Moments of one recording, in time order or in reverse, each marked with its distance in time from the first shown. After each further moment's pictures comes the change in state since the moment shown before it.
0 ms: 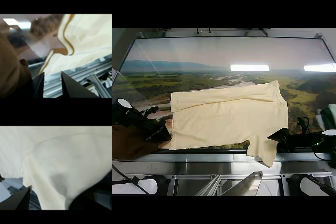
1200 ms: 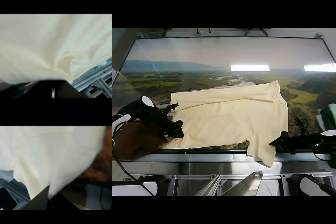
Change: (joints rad) left arm -0.225 -0.033 -0.017 -0.051 0.124 0.083; right arm -0.001 0.003 0.000 0.013 0.063 -0.105
